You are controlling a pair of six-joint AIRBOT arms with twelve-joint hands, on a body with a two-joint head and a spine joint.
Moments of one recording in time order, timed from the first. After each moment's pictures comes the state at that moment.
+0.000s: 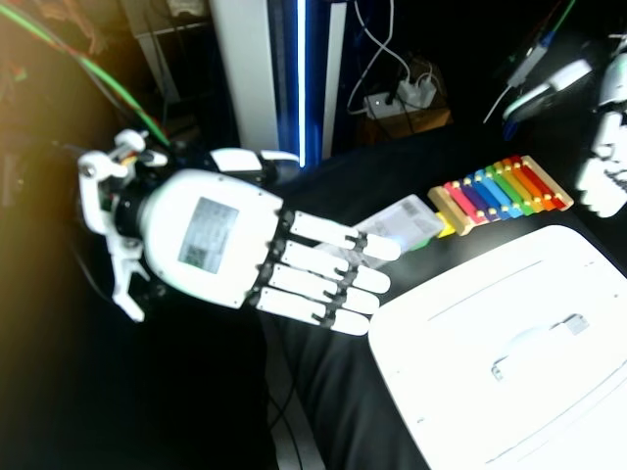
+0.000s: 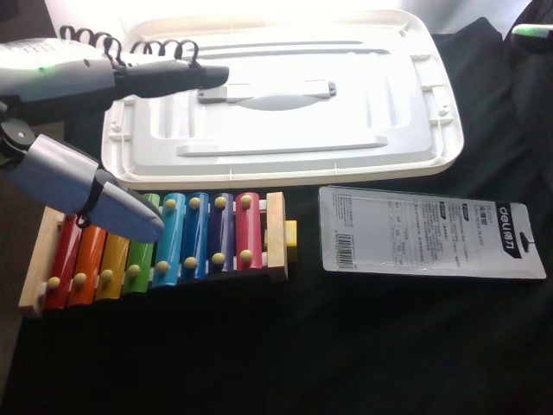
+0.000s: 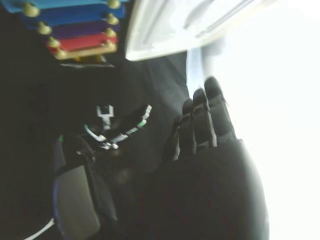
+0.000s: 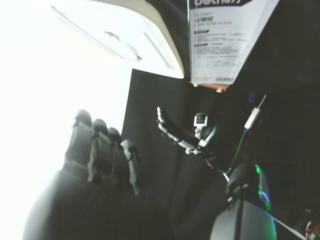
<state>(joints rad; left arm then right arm) 0.52 -0.82 1.18 1.05 -0.57 0.02 -0.88 -0.79 1.40 -0.62 1.00 0.24</state>
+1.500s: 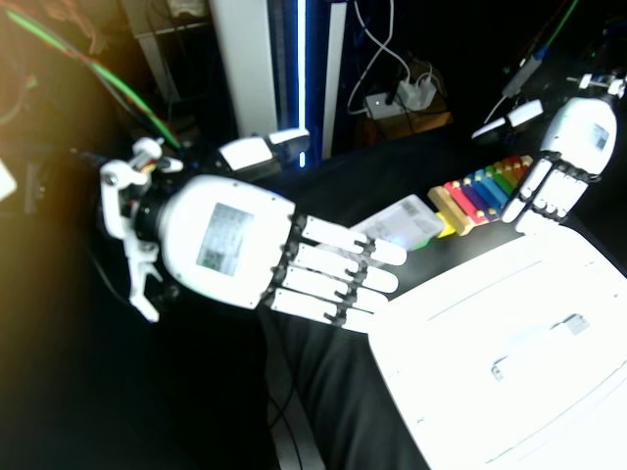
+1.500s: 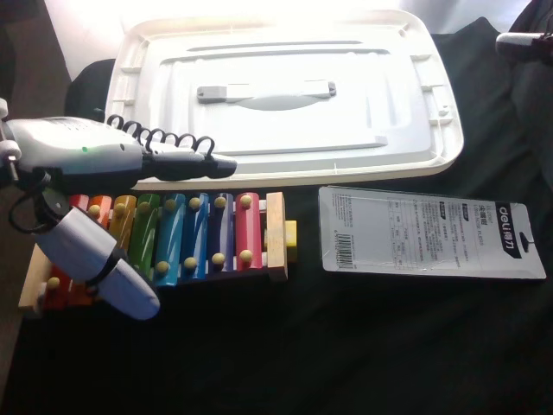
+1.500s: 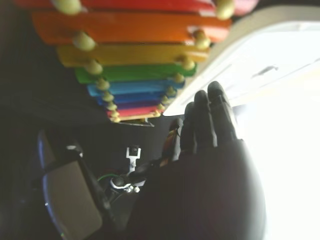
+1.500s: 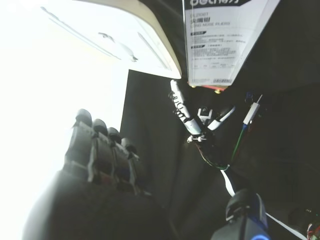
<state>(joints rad) 0.63 -0.90 1.21 1.18 -0.49 -0.10 -0.87 -0.82 1.40 -0.62 0.99 0.24</state>
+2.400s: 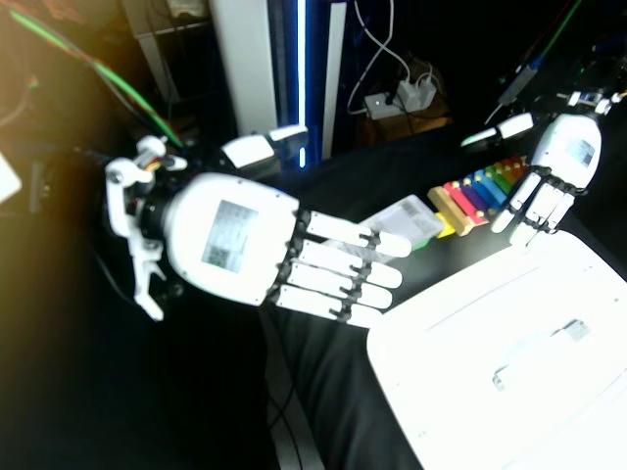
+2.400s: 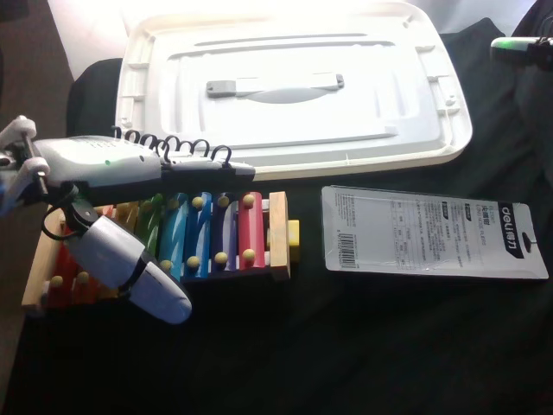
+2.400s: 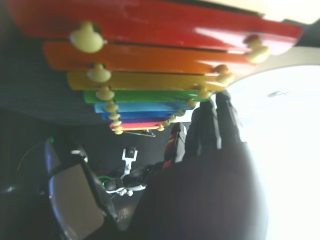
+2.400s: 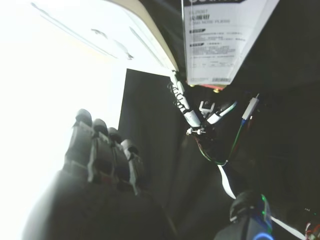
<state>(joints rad) 0.70 -1.00 1.28 1.11 -0.51 -0.10 -0.87 -0.82 1.40 -0.64 0.99 0.24</state>
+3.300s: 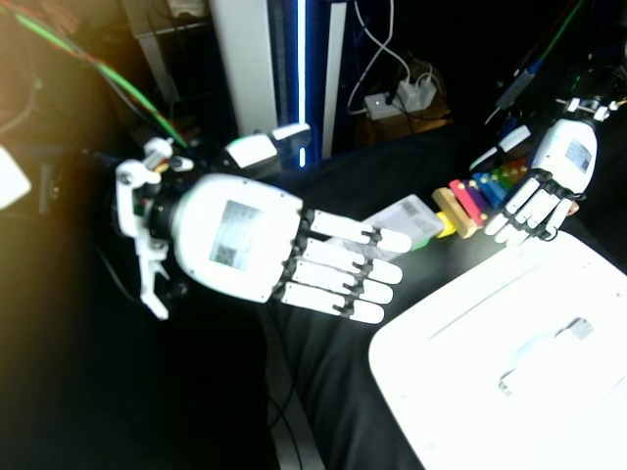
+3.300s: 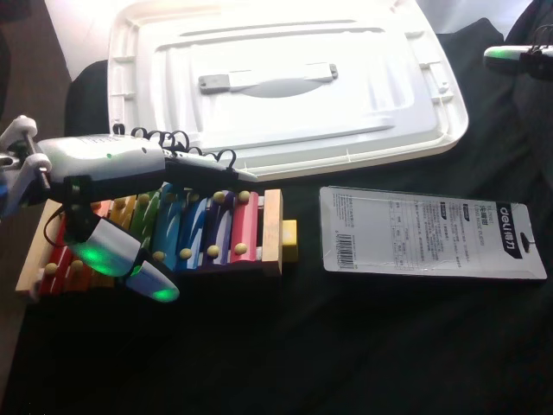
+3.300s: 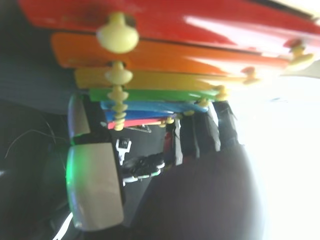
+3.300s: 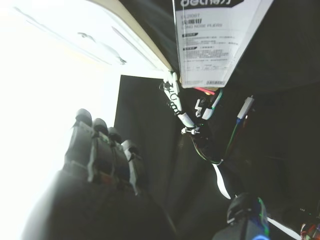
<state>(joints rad) 0.74 -1.01 1.30 1.04 -0.53 -0.11 -0.87 -0.83 1.40 -0.65 0.99 0.24</state>
